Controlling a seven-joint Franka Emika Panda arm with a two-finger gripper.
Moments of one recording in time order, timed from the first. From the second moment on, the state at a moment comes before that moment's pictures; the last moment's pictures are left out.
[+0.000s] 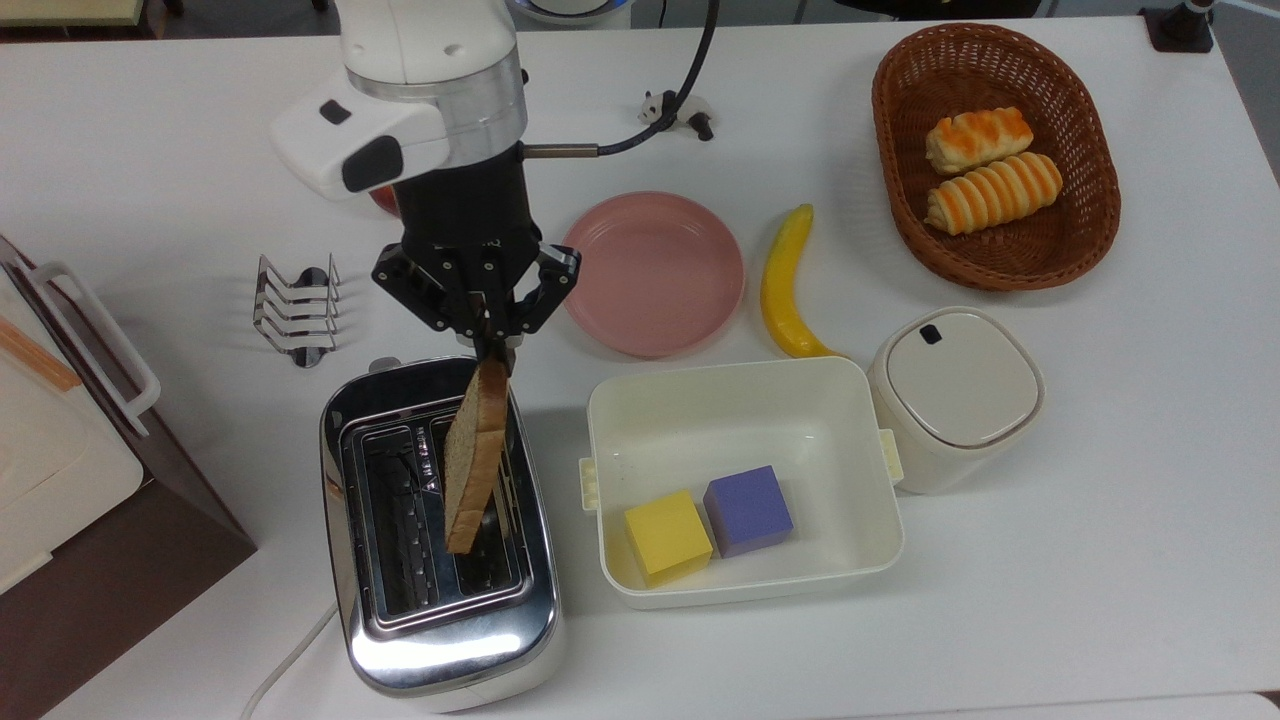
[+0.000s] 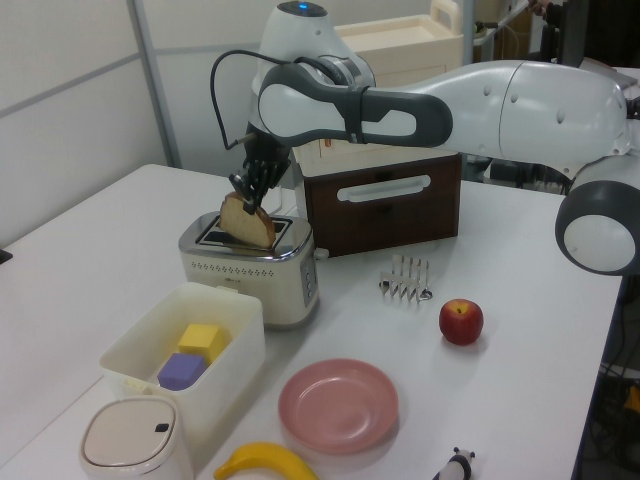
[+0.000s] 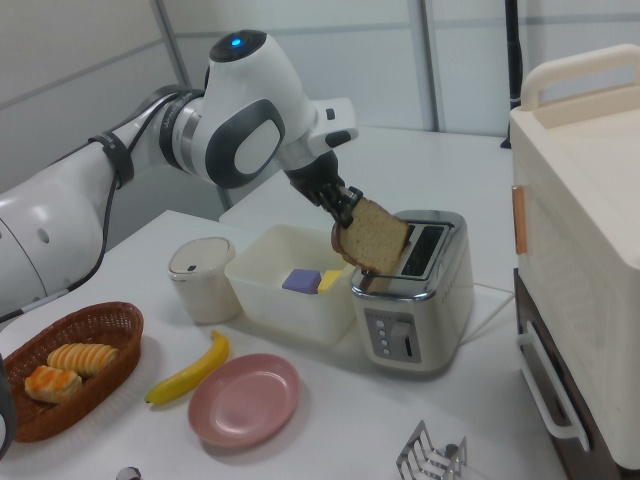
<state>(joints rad) 0.13 0.54 -0.23 -1.07 0.20 1.98 -0.01</state>
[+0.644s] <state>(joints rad) 0.13 0.54 -0.24 -1.06 0.20 2.03 0.04</state>
